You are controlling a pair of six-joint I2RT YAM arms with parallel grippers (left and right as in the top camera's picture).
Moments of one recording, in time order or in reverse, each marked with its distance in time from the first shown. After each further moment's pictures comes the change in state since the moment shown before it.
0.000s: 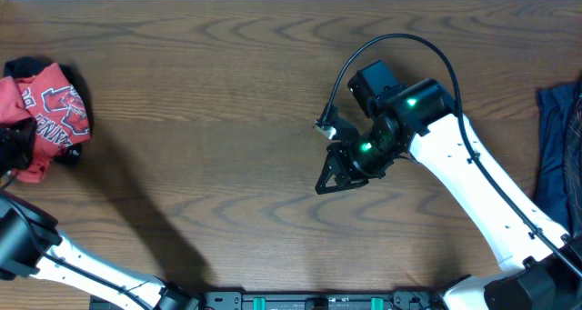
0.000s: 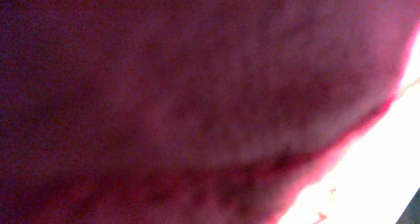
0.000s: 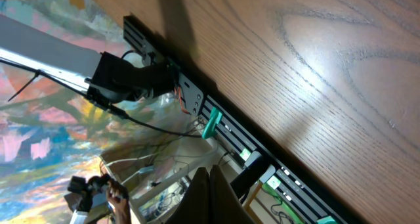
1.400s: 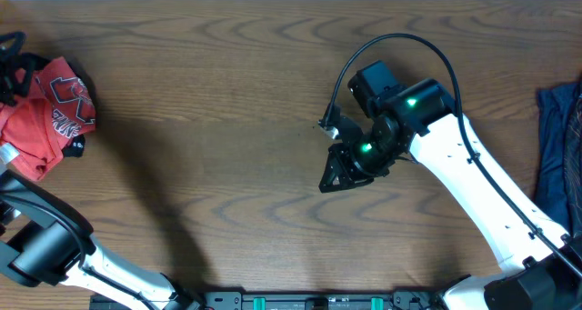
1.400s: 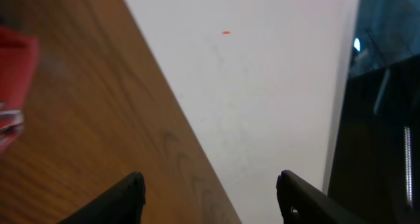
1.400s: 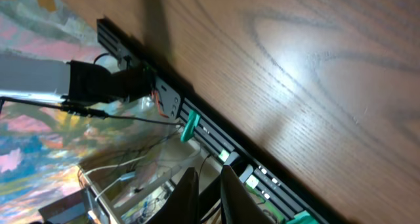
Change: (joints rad) left arm -0.187 -0.278 0.168 -0.257 0.024 -0.063; right arm 0.000 0.000 0.000 0.006 0.092 -0.009
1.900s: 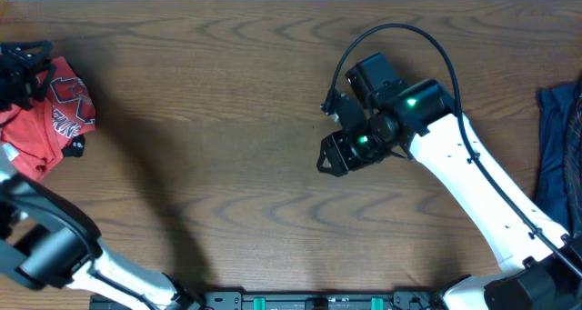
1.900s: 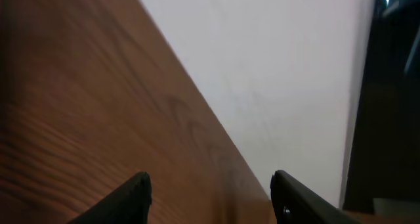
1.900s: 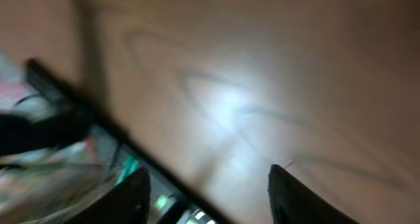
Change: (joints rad) left arm -0.041 -0.077 -0.001 -0.229 0.011 0.244; right arm 0.000 0.000 0.000 0.159 0.285 -0.019
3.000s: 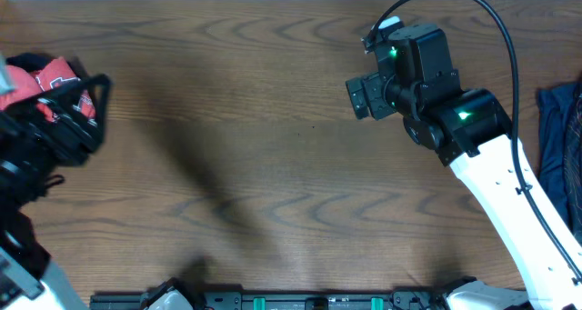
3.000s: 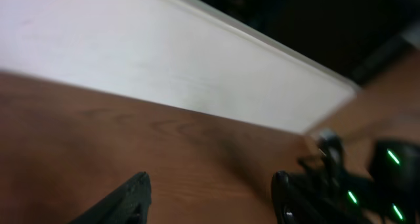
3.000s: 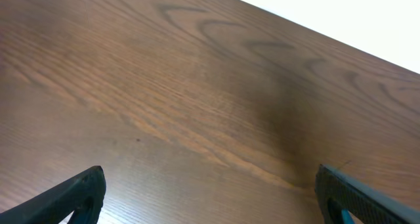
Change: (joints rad) left arm -0.127 -0.863 0.003 -0.531 0.008 0.418; right arm -0.083 -0.151 0.007 0.390 0.531 -0.163
